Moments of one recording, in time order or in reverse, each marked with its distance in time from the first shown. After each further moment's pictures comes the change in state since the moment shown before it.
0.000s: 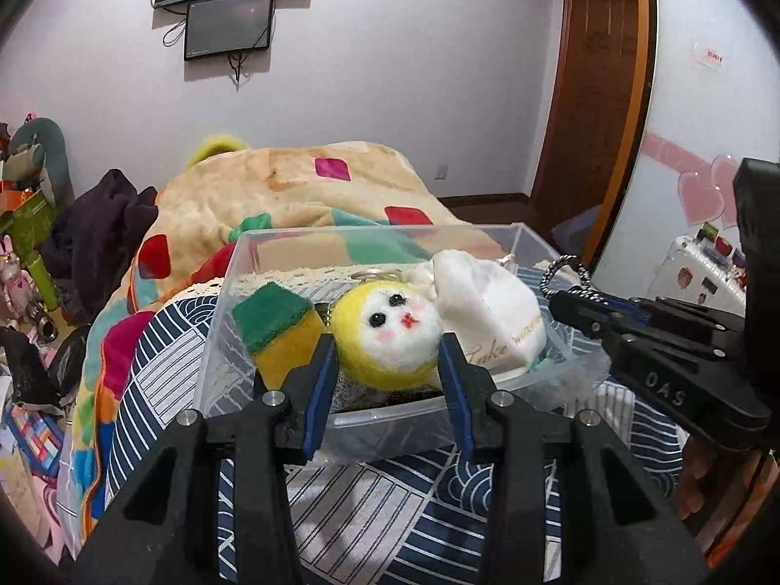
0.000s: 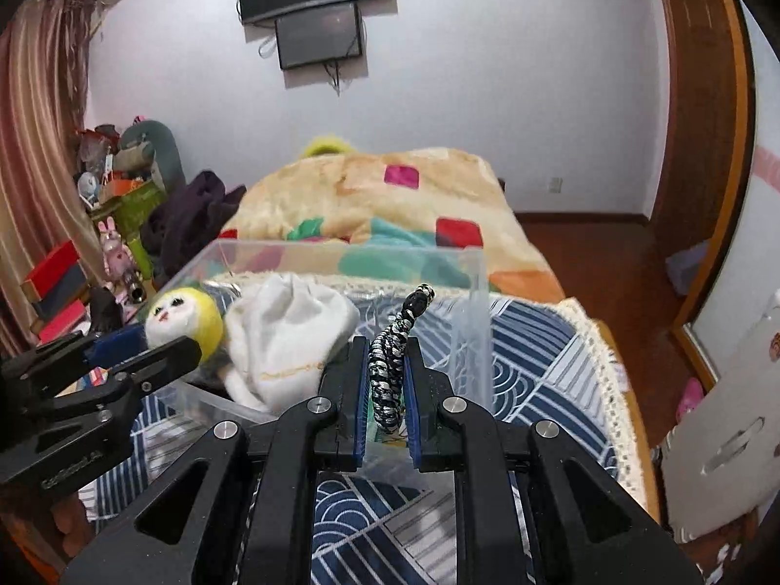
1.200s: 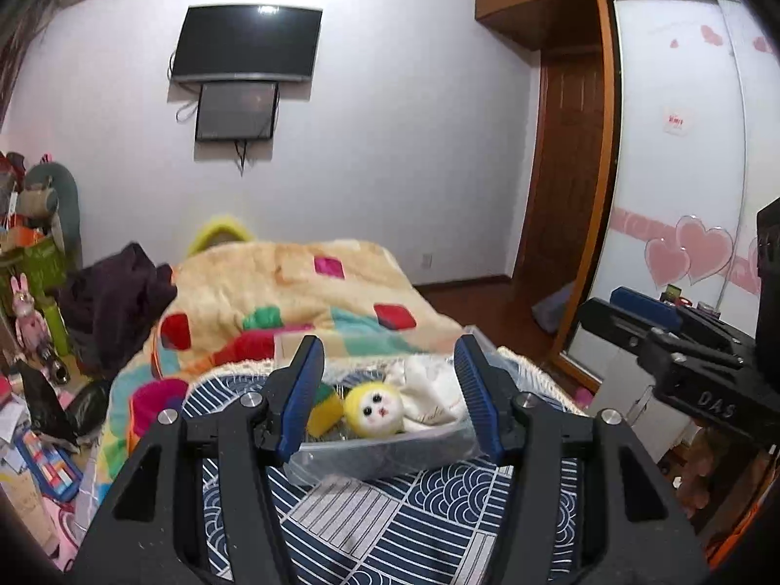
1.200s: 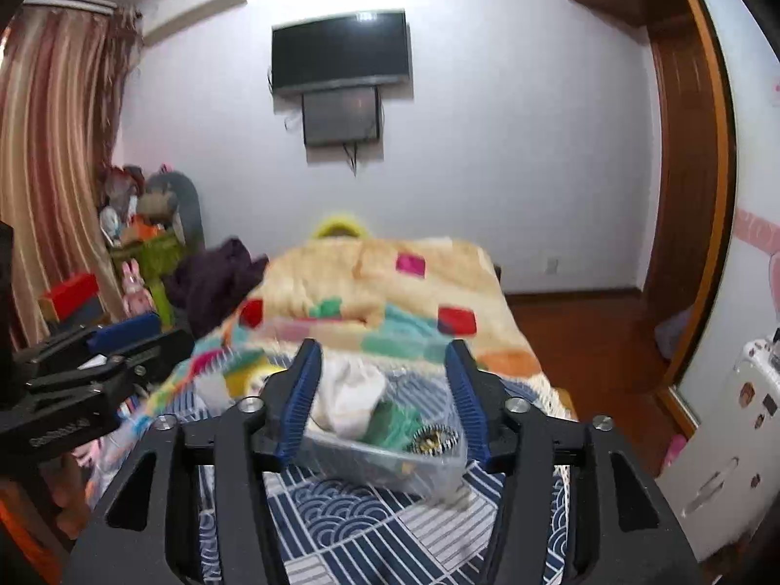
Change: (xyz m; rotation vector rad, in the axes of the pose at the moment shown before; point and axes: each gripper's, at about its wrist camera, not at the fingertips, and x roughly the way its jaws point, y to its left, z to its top) left arm -0.134 -0.004 0.017 -0.007 -0.288 -0.041; right arm -0.115 0.016 0.017 -0.061 -0.303 0.002
